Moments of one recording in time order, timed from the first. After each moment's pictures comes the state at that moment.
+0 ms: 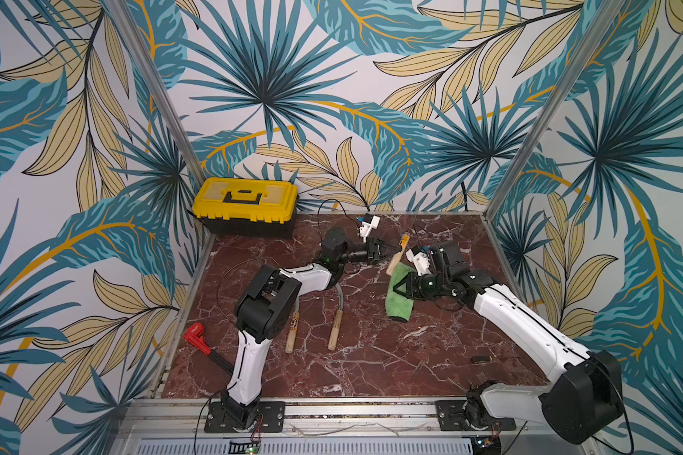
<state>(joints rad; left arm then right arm) -0.57 2.11 1.35 0.95 0.95 -1.29 0.34 1.29 1.05 -0.67 -0.42 0.46</state>
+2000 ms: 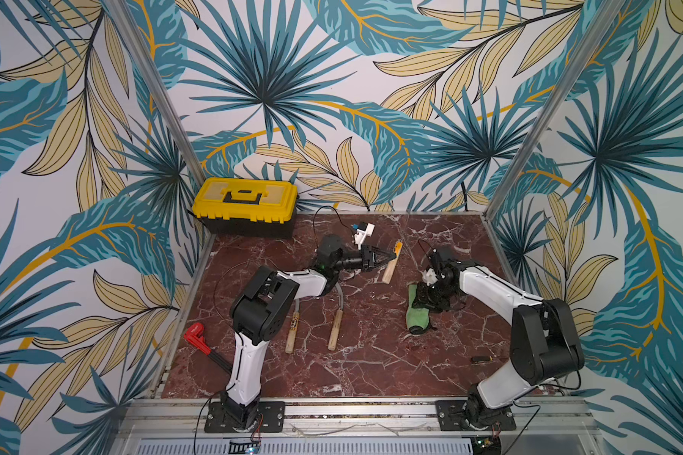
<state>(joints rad) -0.55 2.07 1.22 0.97 0.95 -1.26 0.19 1.63 1.05 -0.83 -0.25 0.44</state>
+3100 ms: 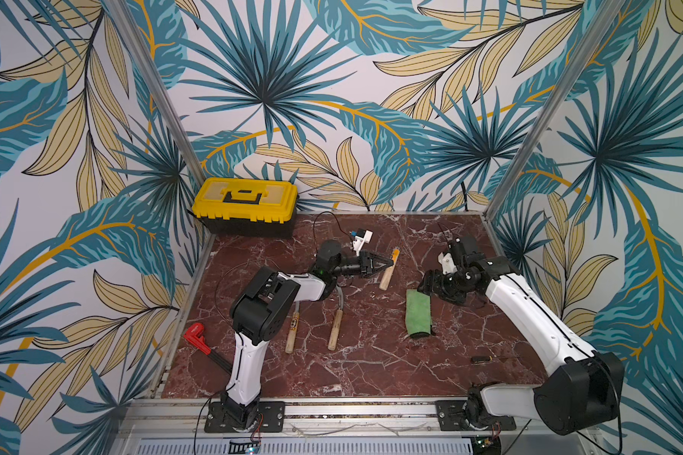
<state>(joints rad) -0.55 2.07 1.17 0.97 0.94 -1.23 0.19 1.34 1.17 -0.96 -0.22 0.49</state>
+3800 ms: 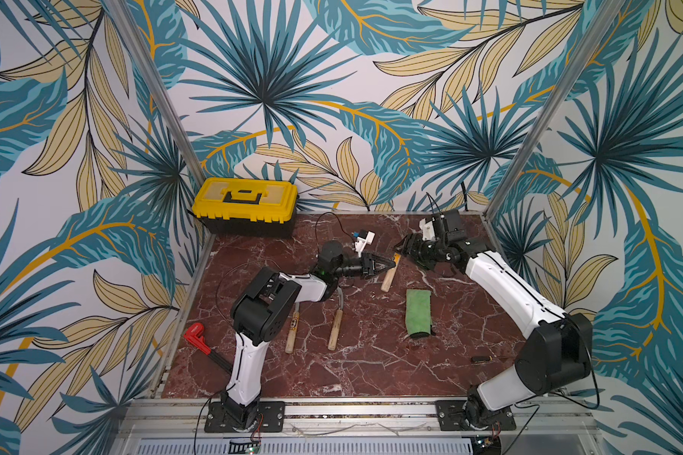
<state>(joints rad) -0.57 2.07 1.17 0.97 0.94 -1.23 0.26 1.59 1.37 -0.61 -0.32 0.71</state>
